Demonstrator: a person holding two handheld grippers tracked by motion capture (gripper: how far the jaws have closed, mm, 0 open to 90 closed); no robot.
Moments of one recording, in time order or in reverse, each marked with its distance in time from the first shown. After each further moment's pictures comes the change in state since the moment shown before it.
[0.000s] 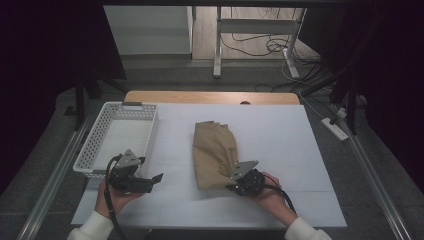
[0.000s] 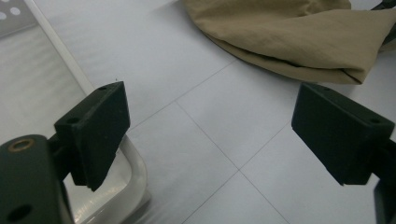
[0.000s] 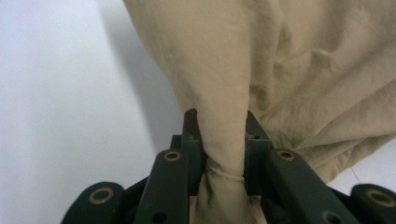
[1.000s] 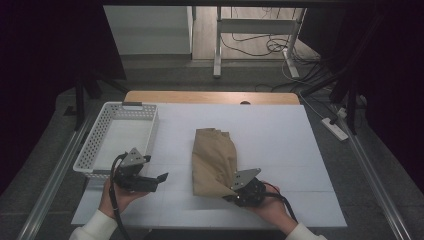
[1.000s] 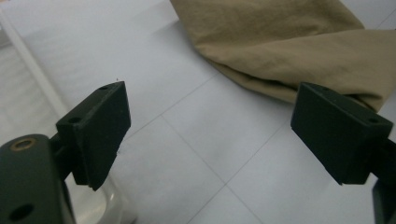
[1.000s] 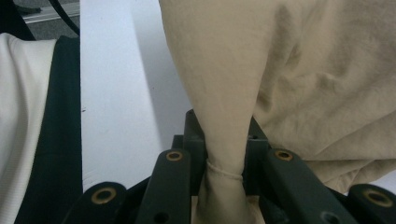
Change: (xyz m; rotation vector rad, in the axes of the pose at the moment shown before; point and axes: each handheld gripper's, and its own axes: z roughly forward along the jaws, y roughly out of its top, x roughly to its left) left arm -0.009 0.013 0.006 -0.009 -0.033 0.030; right arm 0.027 0.001 -0.012 -0.050 0.096 -0.002
